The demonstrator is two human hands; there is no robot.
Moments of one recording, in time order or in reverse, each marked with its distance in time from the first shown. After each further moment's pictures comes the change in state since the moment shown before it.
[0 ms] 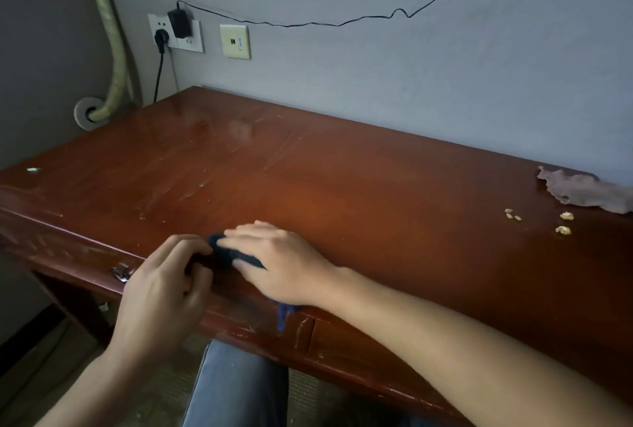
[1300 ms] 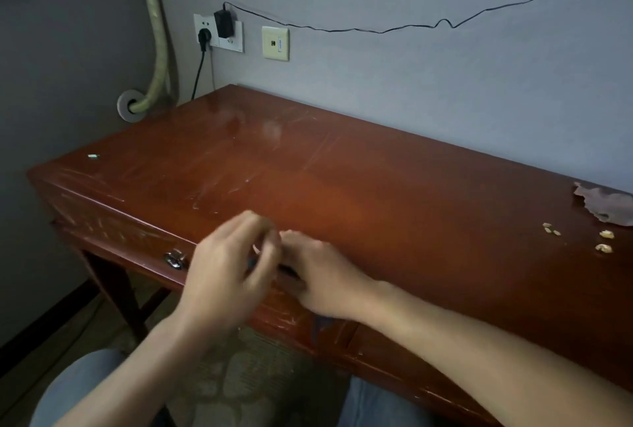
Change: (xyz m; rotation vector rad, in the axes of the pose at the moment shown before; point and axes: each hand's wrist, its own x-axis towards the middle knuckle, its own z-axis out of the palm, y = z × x) left_hand 0.017 0.021 -0.028 -0.283 0.048 0.166; right_hand -0.003 -0.033 0.003 0.021 -0.090 -0.036
